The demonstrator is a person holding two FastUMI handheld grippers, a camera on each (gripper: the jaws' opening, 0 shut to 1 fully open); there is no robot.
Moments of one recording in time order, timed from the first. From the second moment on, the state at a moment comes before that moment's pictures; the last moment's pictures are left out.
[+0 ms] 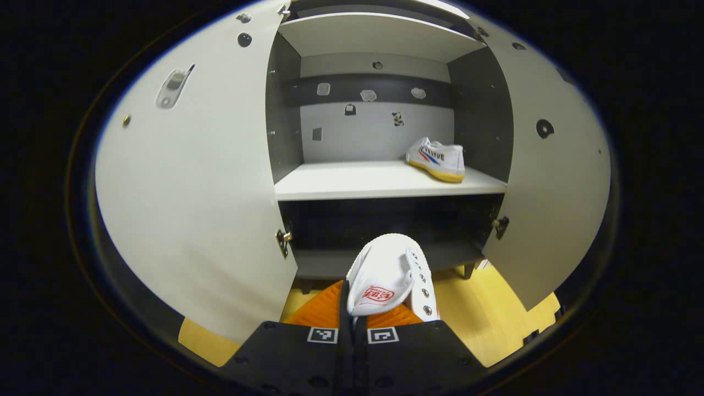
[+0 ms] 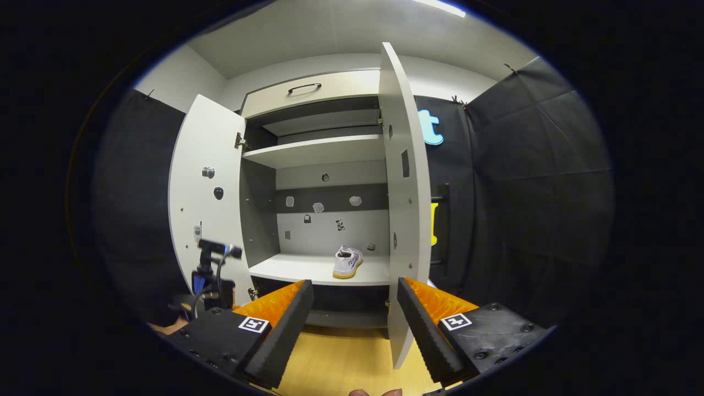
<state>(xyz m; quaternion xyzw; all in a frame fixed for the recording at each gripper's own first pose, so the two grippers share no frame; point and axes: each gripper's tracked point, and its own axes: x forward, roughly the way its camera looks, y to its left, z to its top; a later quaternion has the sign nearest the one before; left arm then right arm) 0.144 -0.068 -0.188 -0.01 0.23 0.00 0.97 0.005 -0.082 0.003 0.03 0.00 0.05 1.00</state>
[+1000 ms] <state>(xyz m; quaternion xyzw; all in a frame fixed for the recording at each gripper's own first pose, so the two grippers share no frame) 0.400 -0.023 -0.090 0.00 0.21 0.14 0.97 0.017 -0.179 -0.045 0.05 0.06 0.03 1.00</state>
